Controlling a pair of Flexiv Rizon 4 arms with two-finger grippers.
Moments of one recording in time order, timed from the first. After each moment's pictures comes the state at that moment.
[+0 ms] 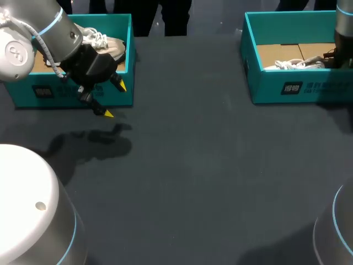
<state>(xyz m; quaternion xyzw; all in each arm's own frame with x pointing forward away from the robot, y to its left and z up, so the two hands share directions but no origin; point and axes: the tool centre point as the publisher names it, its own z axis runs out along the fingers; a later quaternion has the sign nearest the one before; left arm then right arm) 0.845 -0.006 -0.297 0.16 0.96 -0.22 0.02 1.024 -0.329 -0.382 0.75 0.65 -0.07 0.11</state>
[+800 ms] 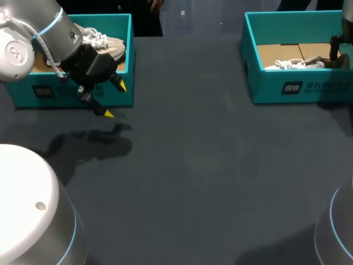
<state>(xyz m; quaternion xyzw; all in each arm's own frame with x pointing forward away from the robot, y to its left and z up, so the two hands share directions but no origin) 0.845 -0.006 -0.297 0.16 0.96 -0.22 0.02 1.030 -0.330 -0.328 0.76 0.64 -0.05 0.13</state>
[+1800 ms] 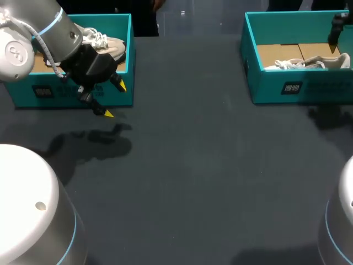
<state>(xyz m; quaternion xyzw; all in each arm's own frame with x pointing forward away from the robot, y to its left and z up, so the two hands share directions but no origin) 0.845 -0.006 -0.297 0.16 0.96 -0.22 0.02 0.927 -0.240 -0.207 0.75 0.65 0.01 0.08</state>
